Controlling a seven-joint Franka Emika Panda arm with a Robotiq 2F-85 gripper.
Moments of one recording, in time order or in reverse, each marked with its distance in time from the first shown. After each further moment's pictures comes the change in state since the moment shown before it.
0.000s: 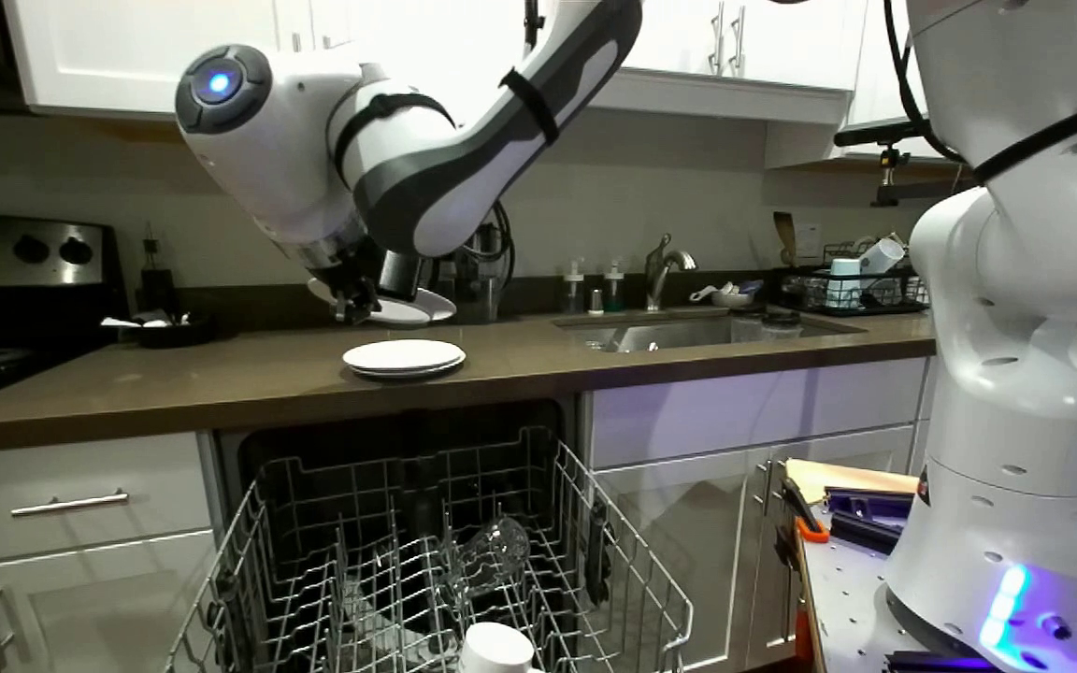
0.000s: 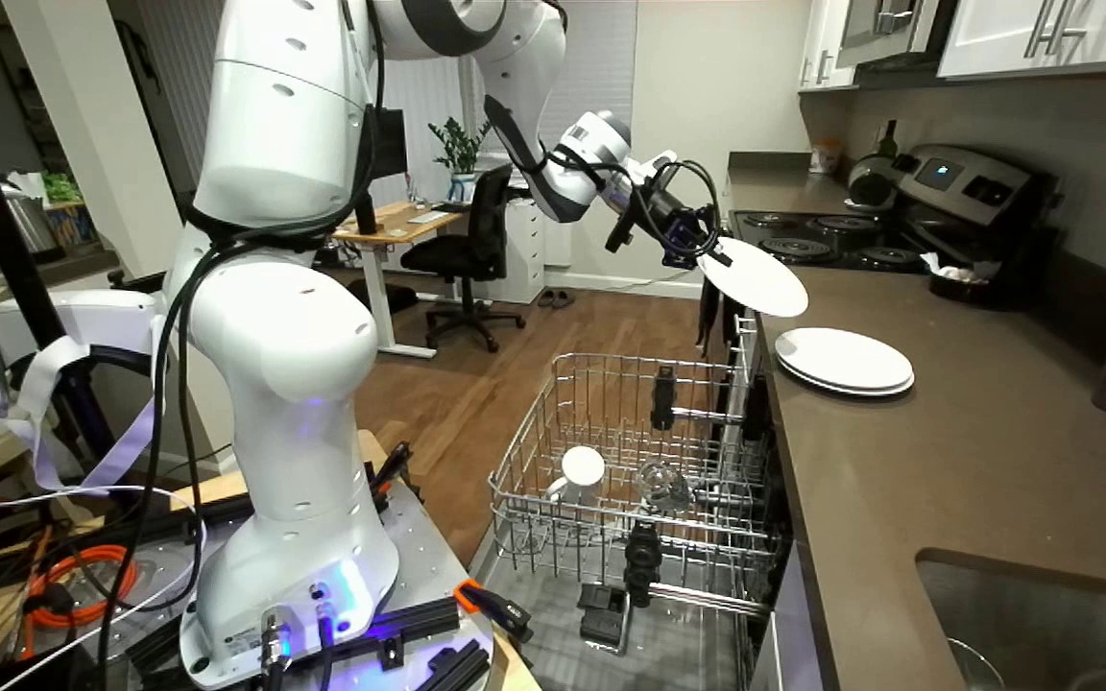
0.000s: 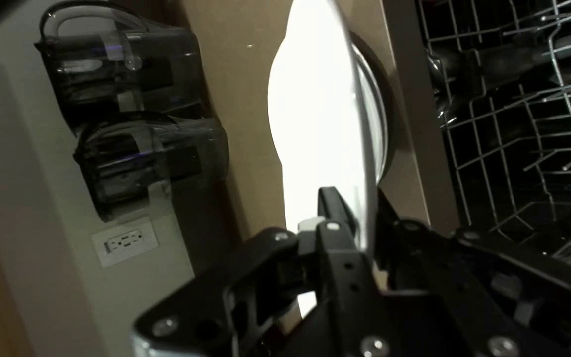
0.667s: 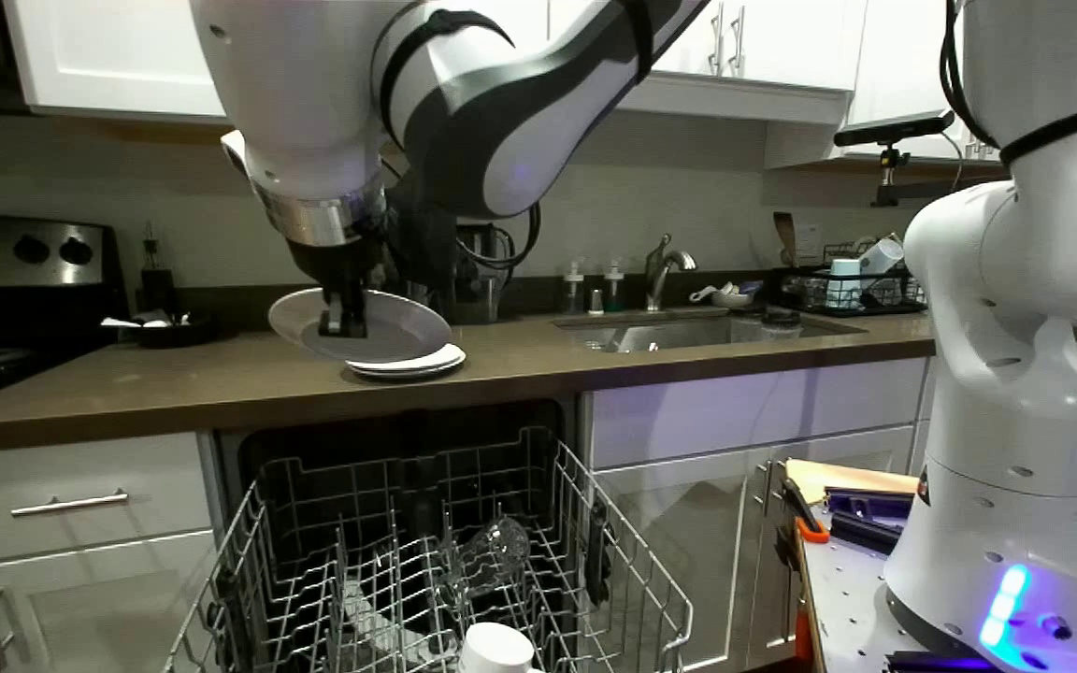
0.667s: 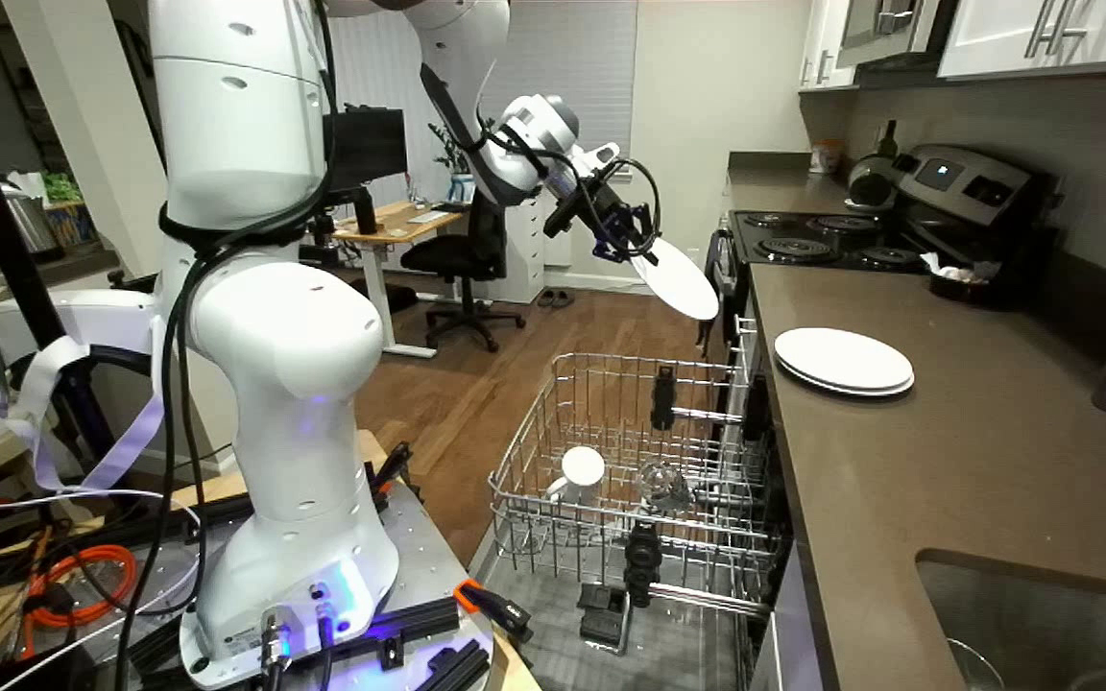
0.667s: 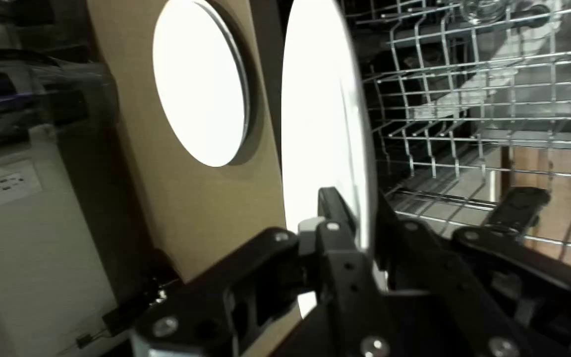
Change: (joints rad) arm 0.072 -0.196 0.050 -0.220 0.156 0.161 -0.102
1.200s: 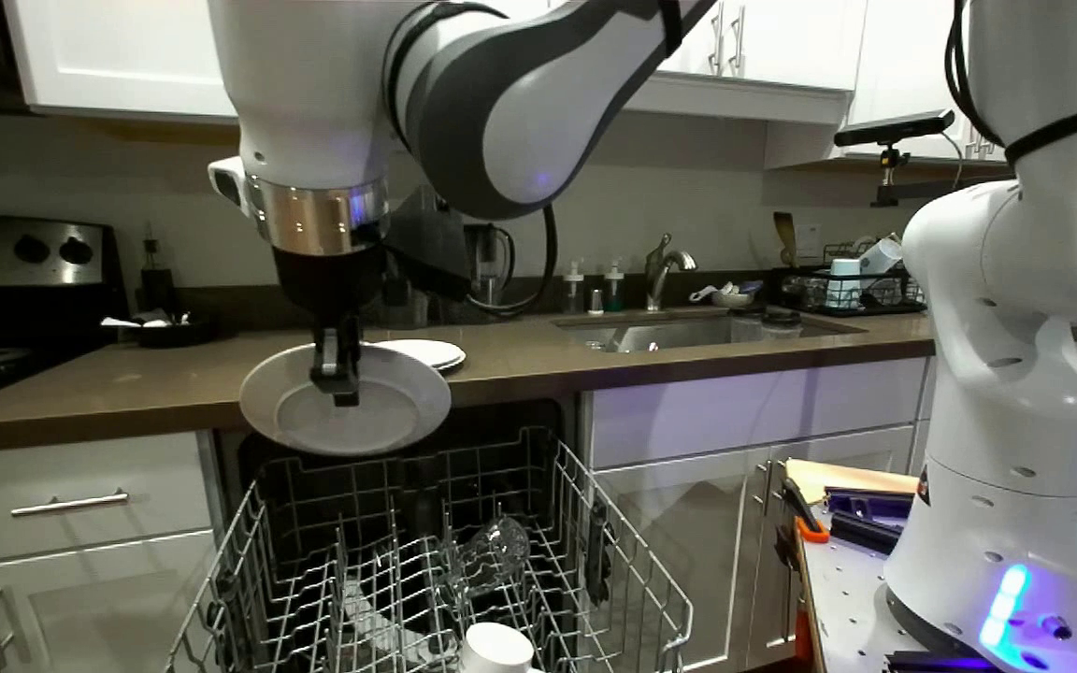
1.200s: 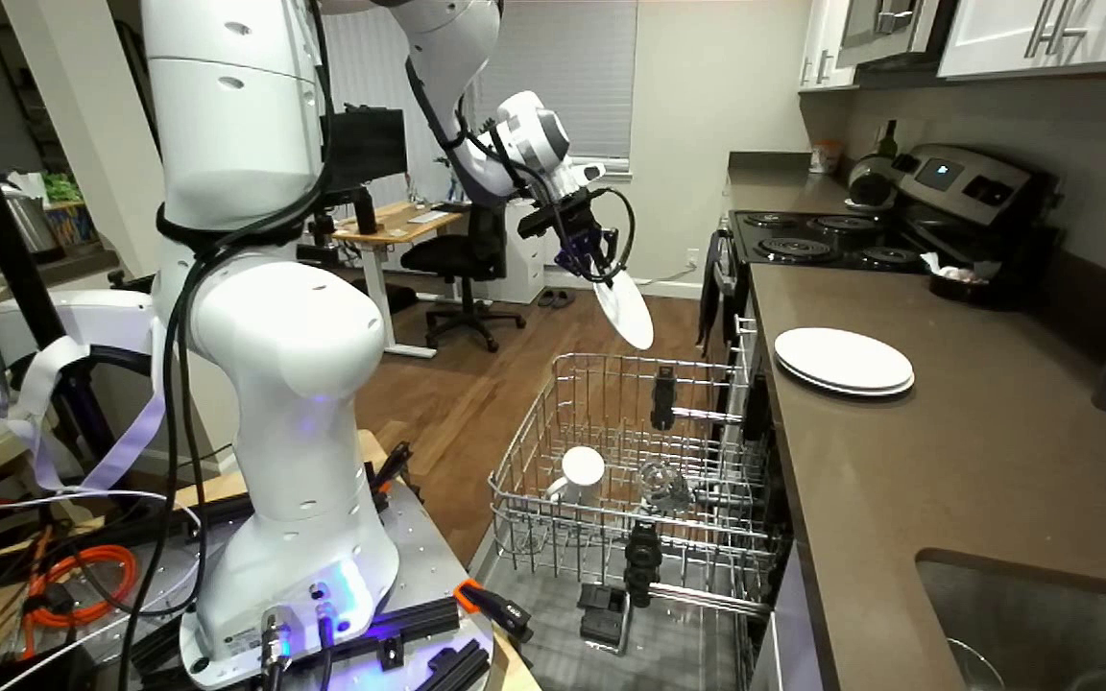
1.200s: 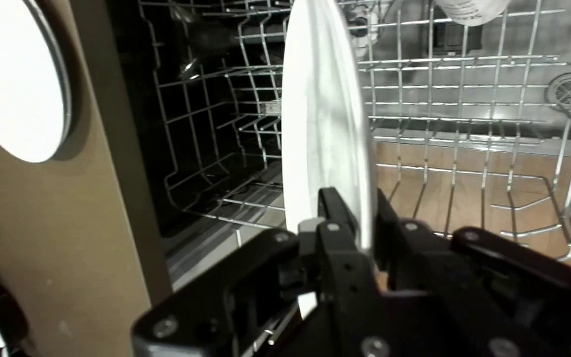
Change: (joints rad) arm 0.026 -0.024 0.002 -0.074 0.327 0.176 -0.238
